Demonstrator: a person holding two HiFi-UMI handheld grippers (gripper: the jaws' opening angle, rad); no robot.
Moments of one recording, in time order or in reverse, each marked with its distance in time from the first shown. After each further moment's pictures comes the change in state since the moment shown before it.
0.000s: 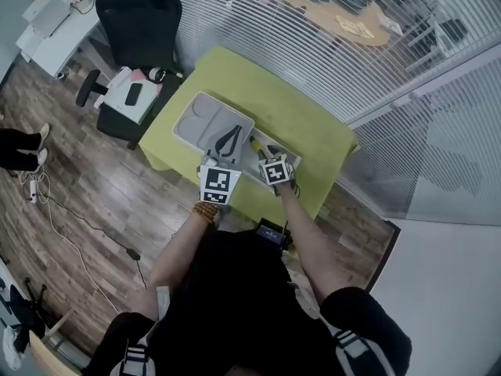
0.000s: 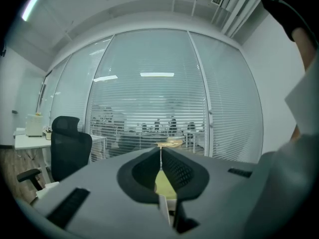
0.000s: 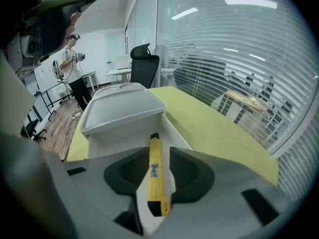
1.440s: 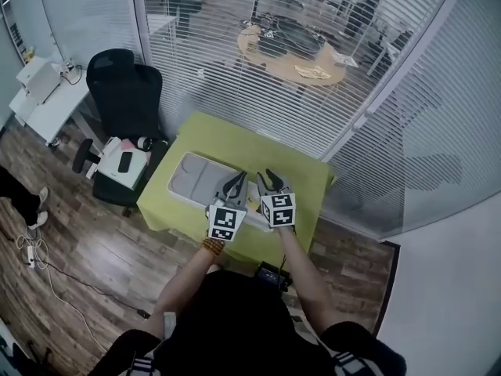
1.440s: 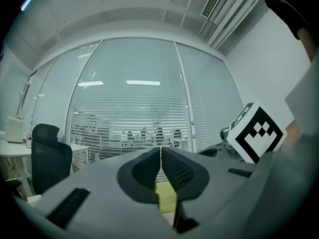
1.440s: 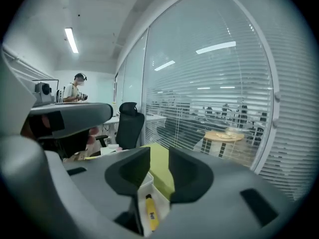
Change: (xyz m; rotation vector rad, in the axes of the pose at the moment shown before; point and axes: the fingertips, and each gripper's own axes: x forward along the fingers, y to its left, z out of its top) left arm 0.004 -0.059 0.042 0.046 -0.105 -0.173; right arm -0.176 -0.027 0.129 0.136 -0.537 -0.188
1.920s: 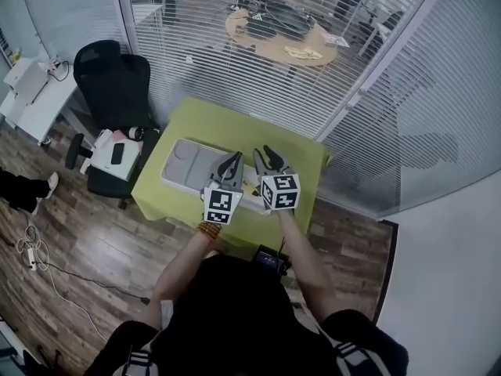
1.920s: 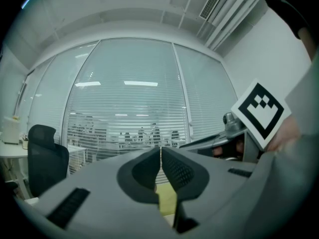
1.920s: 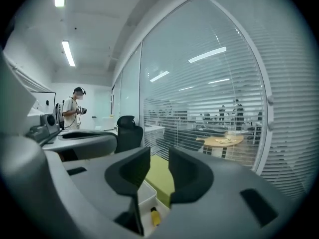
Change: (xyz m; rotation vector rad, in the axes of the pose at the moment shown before) left arm 0.004 -0.002 0.007 0.006 -0.012 -0.031; right arm -0.023 -0.004 0.042 0.078 -0.118 -0.014
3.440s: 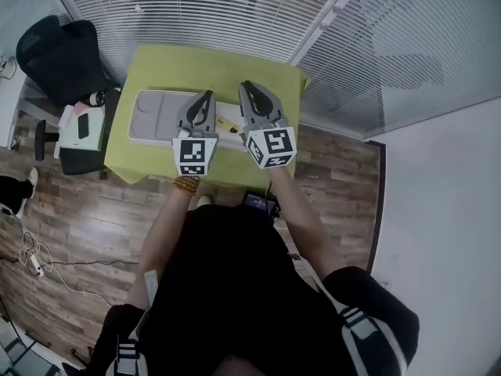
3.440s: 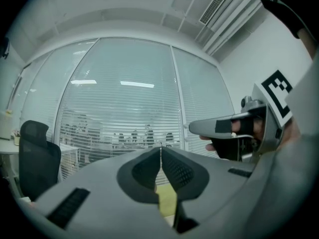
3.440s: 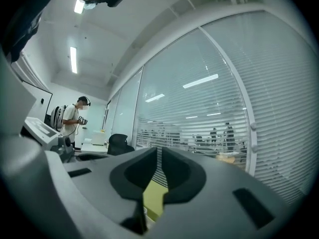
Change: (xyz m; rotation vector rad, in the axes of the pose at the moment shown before) left arm 0.003 -0.007 0.006 -0.021 -0.037 -0.077; right arm -0.061 0.000 0.052 -0.057 -0.276 -0.122
